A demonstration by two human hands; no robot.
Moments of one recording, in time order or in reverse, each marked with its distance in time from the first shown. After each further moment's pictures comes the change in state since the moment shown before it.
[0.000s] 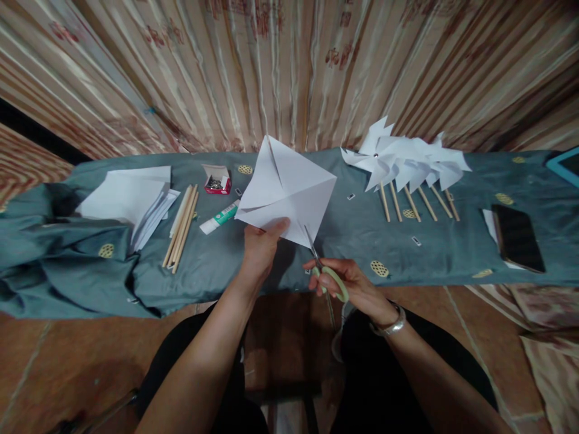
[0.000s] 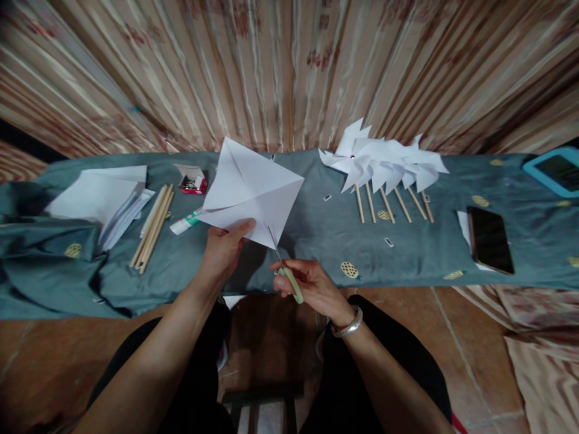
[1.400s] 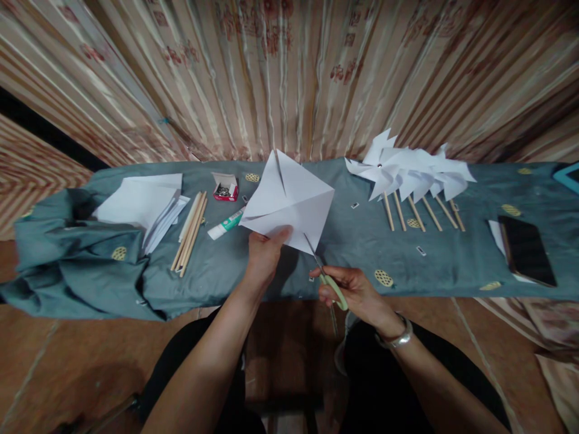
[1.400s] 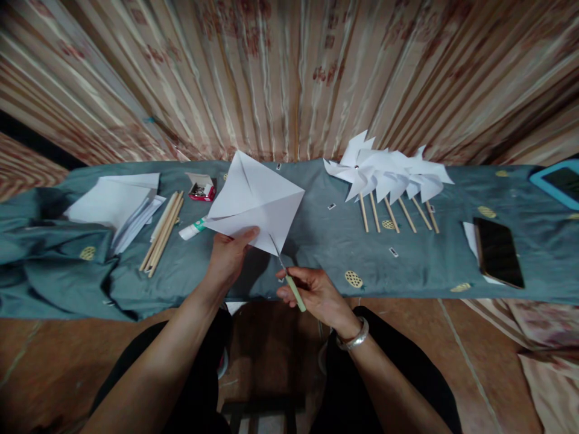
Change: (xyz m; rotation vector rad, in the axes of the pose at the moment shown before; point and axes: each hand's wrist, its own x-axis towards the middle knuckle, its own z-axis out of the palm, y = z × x) left_hand 0.004 -0.003 -0.007 0.033 0.023 0.016; right_hand 0.004 0.008 0.004 0.219 0.087 0.113
